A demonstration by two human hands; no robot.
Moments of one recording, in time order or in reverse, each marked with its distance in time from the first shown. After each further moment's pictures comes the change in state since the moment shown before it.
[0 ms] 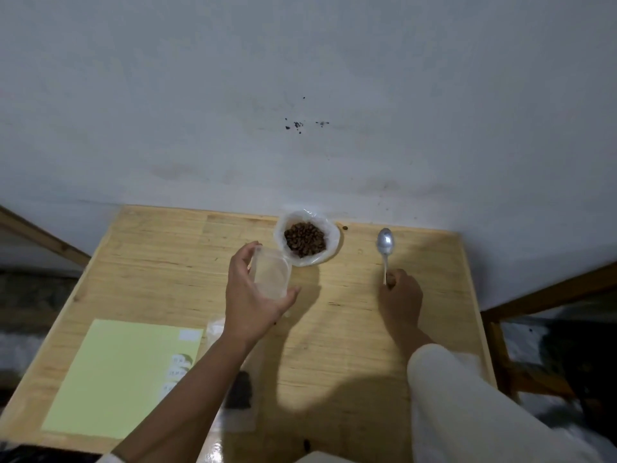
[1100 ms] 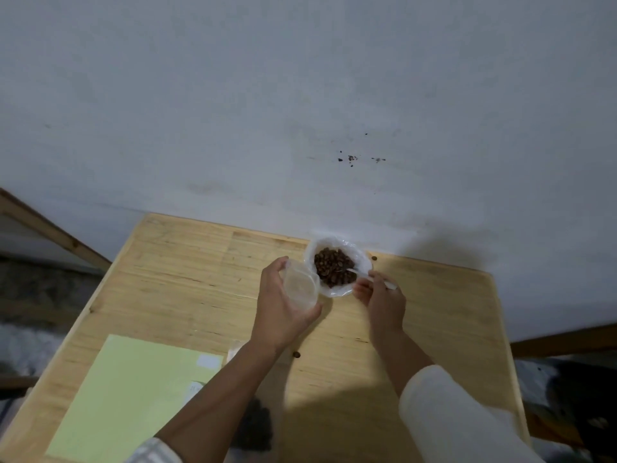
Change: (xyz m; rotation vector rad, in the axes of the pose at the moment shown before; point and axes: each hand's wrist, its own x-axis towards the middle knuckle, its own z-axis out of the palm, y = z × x) left_hand 0.044 -0.023 0.004 0.042 -0.085 -0.083; right_hand -0.002 -0.109 0.031 0.993 -0.119 0.400
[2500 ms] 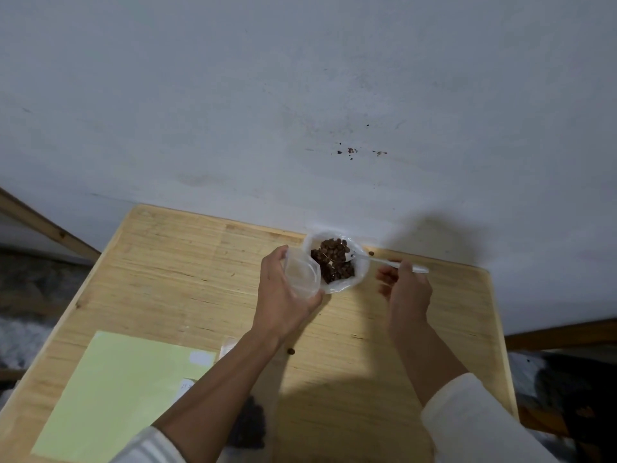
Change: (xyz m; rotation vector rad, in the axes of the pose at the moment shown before) left_hand 0.010 0.011 0.007 0.013 -0.008 -0.017; right_hand -0.004 -0.042 -0.011 0.058 0.098 -0.012
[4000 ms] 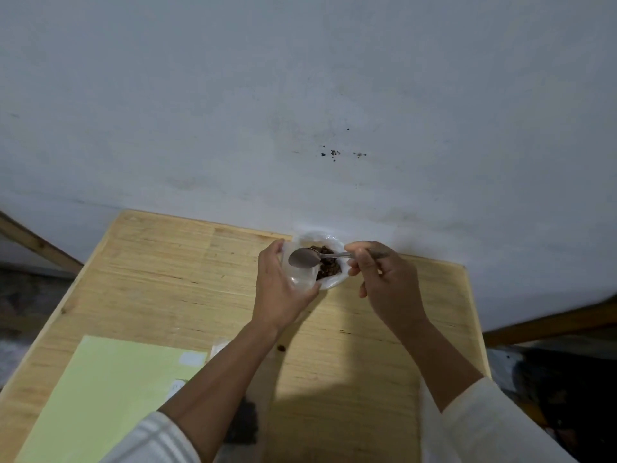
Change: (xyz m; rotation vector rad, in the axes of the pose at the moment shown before) left_hand 0.001 0.009 0.006 -0.048 0.010 0.045; right_hand -0.052 -0.040 -0.018 -0.544 -0.488 -0.805
